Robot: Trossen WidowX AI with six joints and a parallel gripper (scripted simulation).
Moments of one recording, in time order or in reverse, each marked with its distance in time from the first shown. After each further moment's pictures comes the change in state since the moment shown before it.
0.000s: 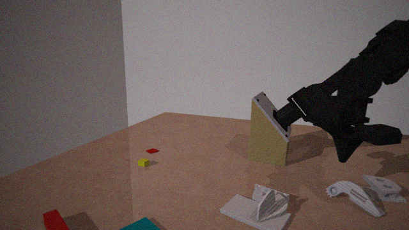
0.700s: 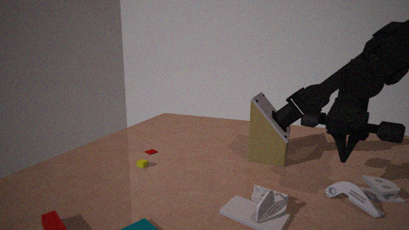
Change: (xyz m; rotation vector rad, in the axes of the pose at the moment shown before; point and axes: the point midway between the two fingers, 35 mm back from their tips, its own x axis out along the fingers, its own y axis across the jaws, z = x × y) arm 0.000 -0.001 -0.007 -0.539 0.000 0.000
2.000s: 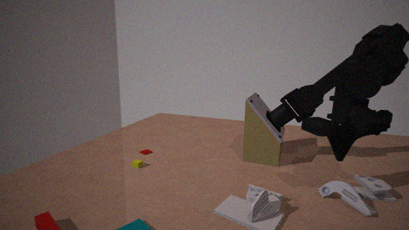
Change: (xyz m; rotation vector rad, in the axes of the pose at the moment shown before) arm 0.000 0.004 -0.012 -1.002 0.000 0.000
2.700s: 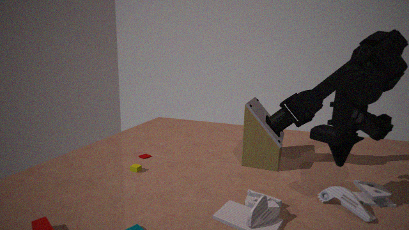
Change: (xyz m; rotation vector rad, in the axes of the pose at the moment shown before) arm 0.001 0.004 -0.001 -0.344 0.000 0.001
